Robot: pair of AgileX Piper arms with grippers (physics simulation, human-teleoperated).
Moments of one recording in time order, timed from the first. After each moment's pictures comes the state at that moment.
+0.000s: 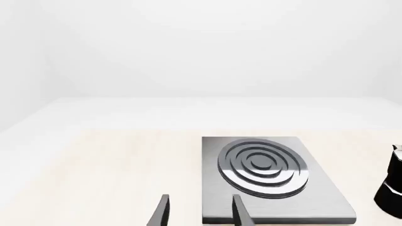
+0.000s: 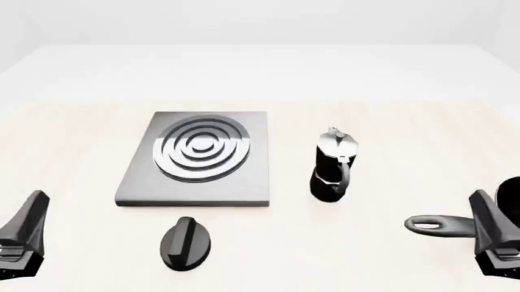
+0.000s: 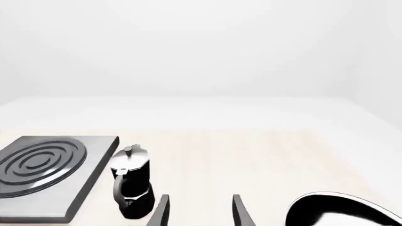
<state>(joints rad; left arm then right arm) 0.00 0.00 0.00 0.00 0.00 0.00 0.01 0.00 -0.01 0.00</state>
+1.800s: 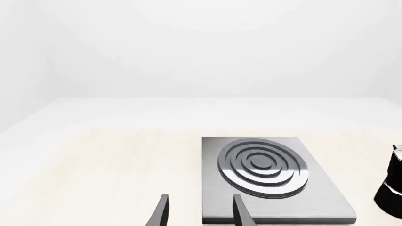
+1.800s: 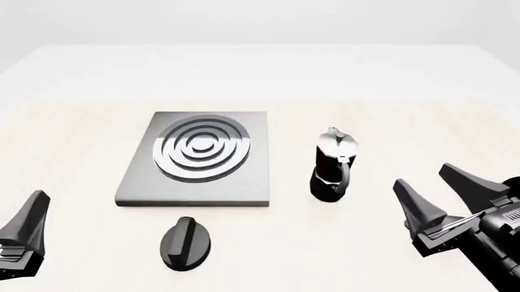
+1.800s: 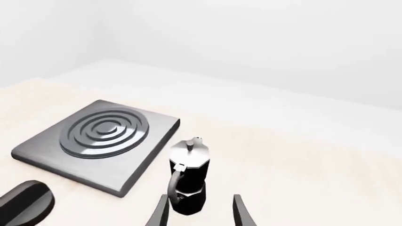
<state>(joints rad) 0.00 0.00 0.00 0.00 0.00 0.33 0.65 0.00 -0.55 -0.06</state>
